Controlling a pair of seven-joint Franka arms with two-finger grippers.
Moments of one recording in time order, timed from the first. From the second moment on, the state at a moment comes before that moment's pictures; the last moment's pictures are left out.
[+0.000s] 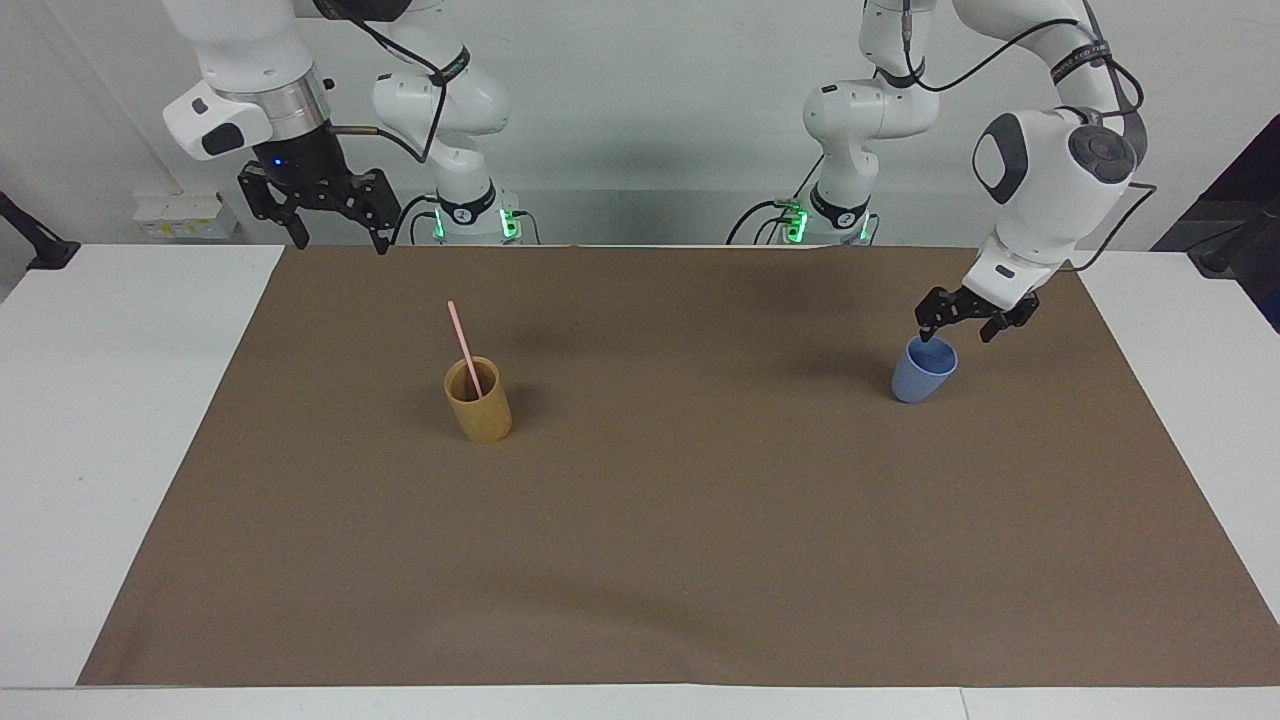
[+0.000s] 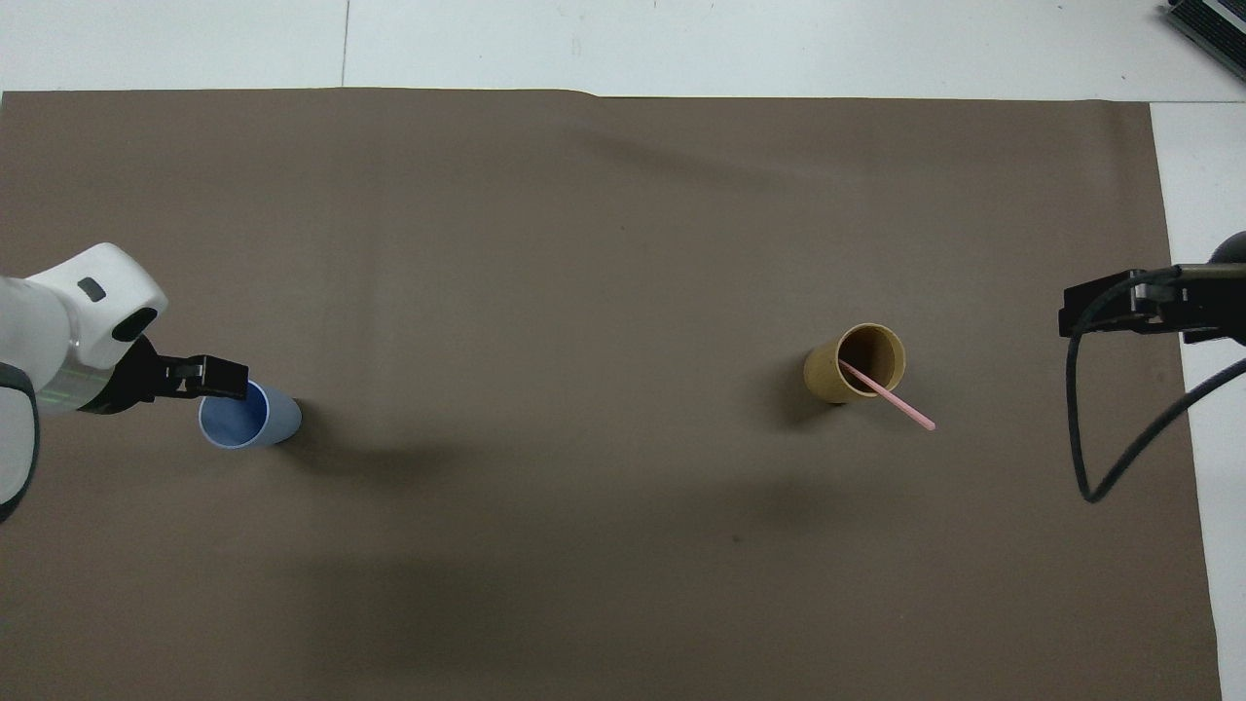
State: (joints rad) left arm 0.08 -0.11 -0.06 -2.23 -0.02 2.09 0.12; right arm -0.08 -0.02 0.13 -1.50 -0.03 1.49 0.13
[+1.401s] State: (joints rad) left arm 0.11 -0.07 -0.06 -2.31 -0.02 2.25 0.16; right arm -0.08 -0.02 0.13 -1.50 -0.03 1.49 0.13
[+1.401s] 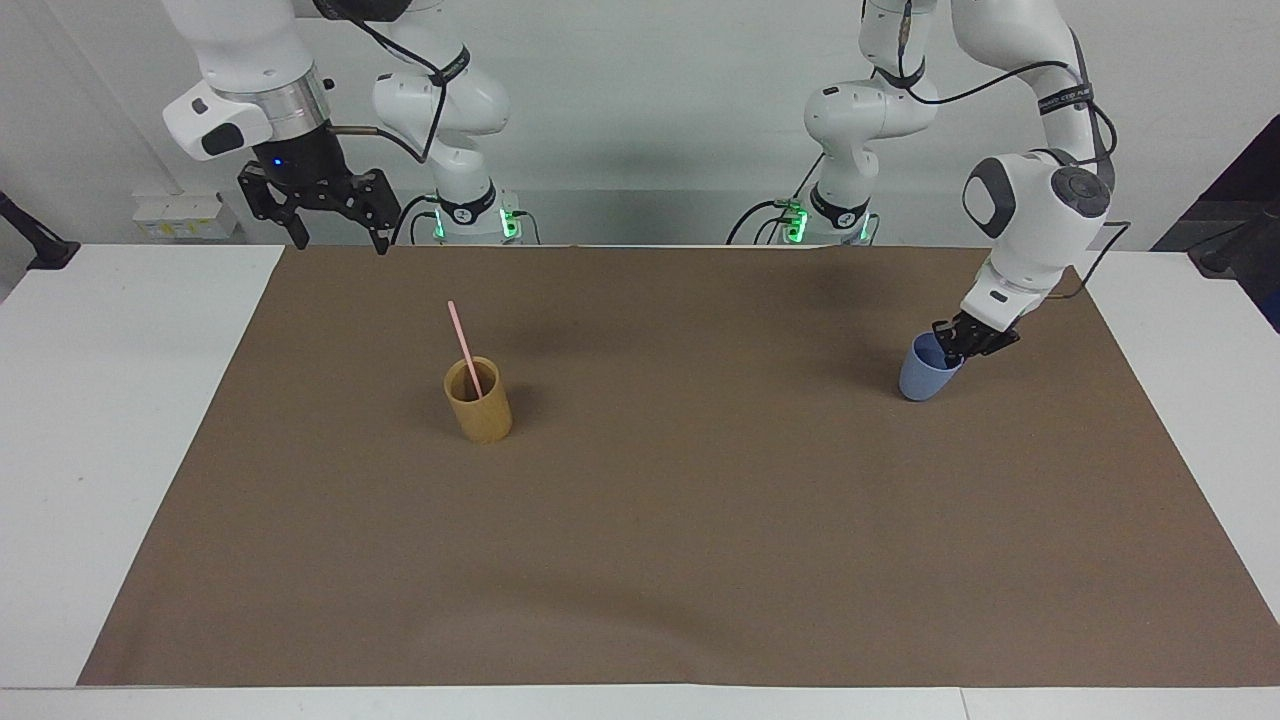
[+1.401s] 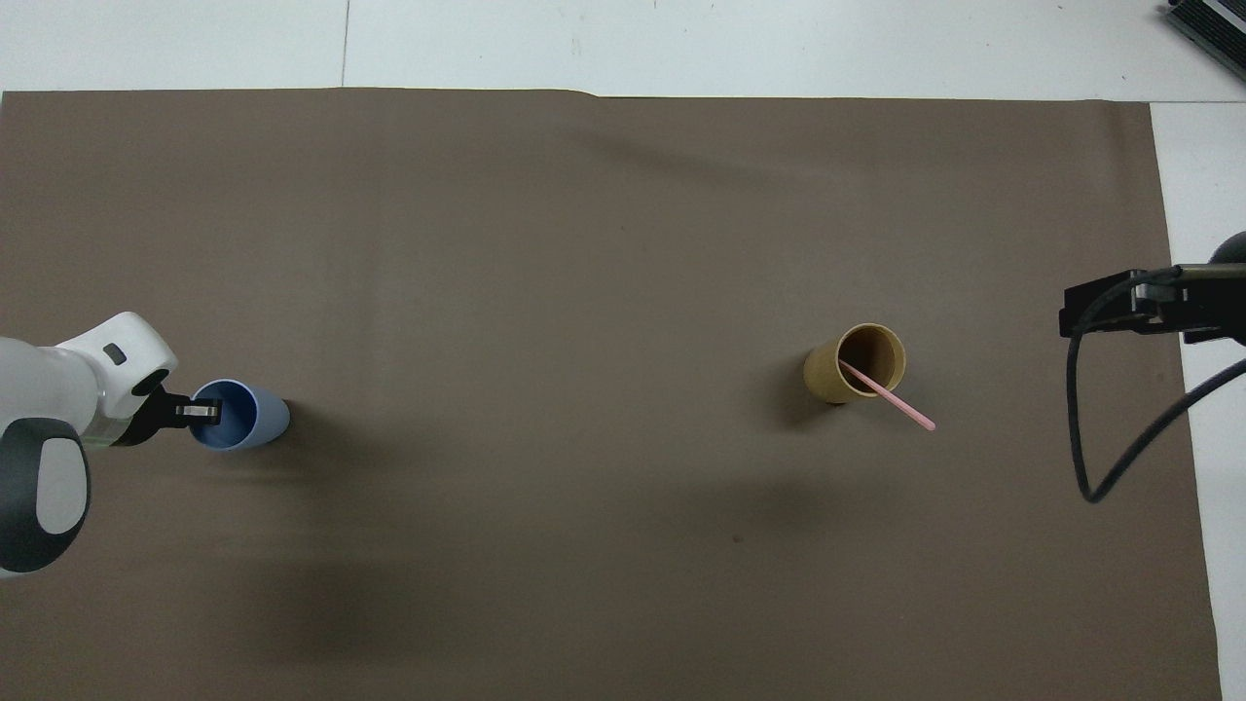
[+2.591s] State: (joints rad) left arm -0.40 -0.03 -0.09 -2.12 -0.06 2.14 -0.56; right arm -0.08 -0.02 0.13 -1.50 -0.03 1.49 0.13
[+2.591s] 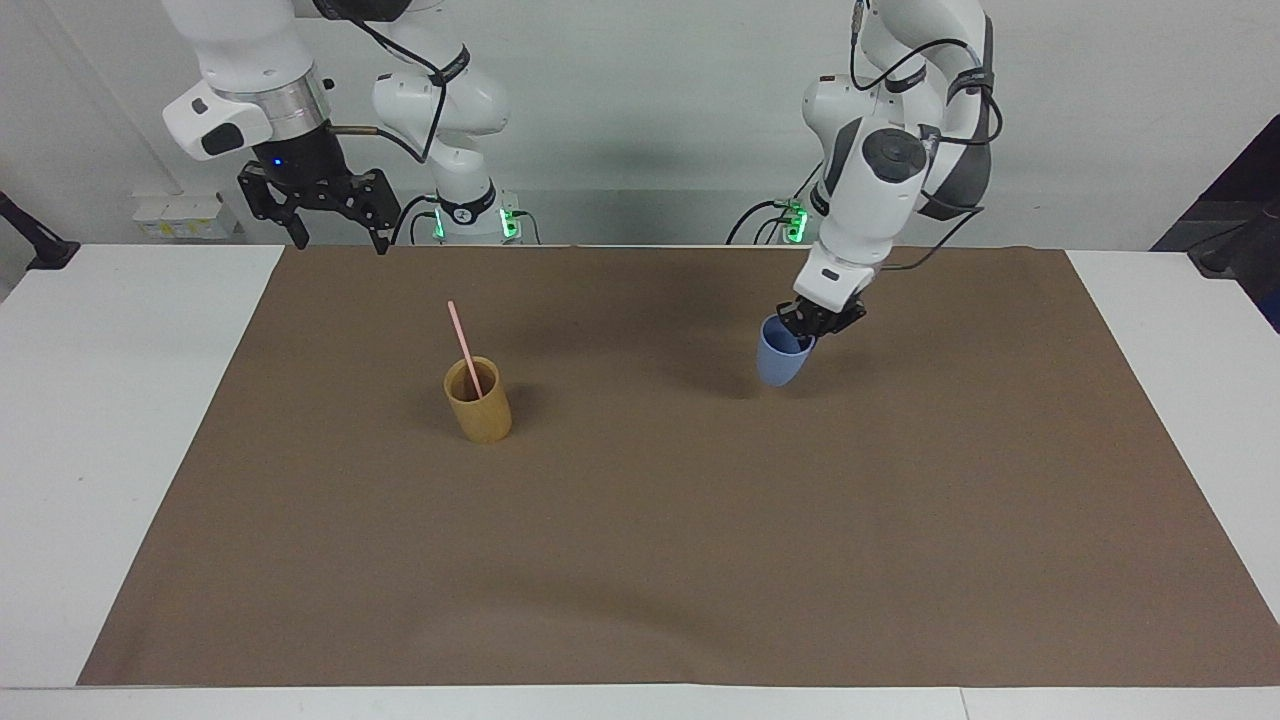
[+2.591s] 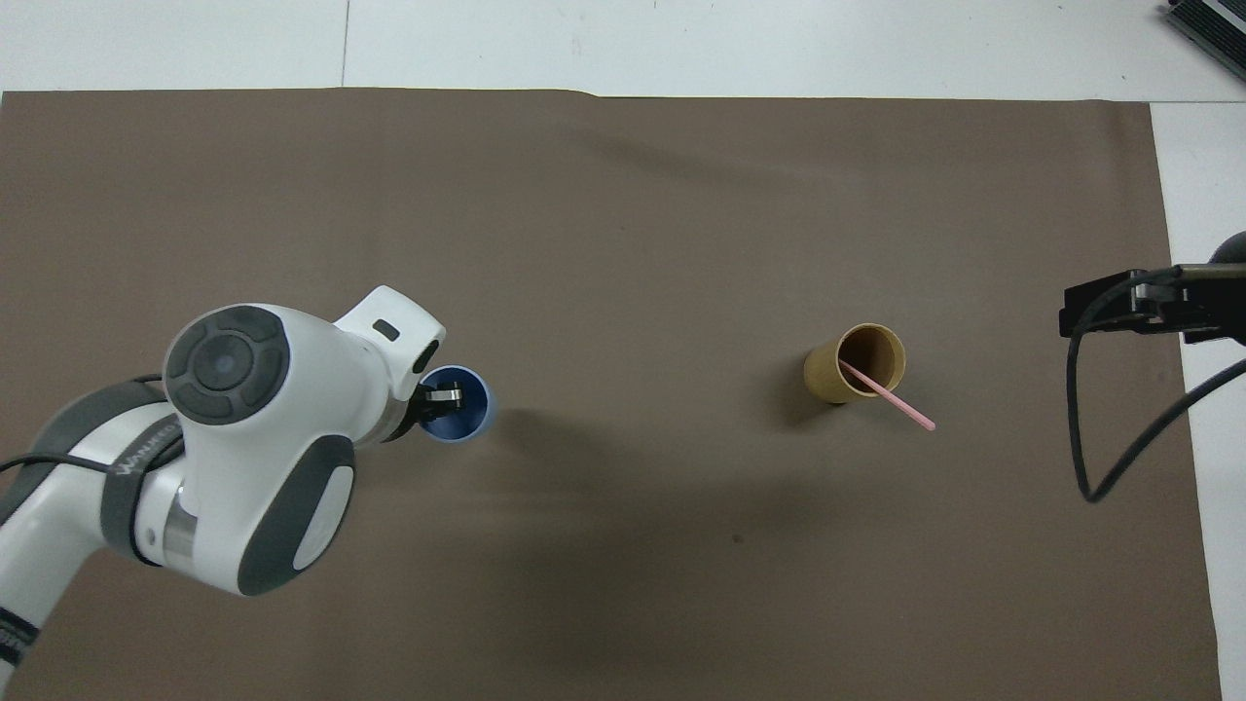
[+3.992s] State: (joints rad) left arm -0.48 0.13 -0.09 -2.00 -0.06 2.17 -0.67; right arm -0.08 -0.02 0.13 -1.50 -0.03 1.49 0.13
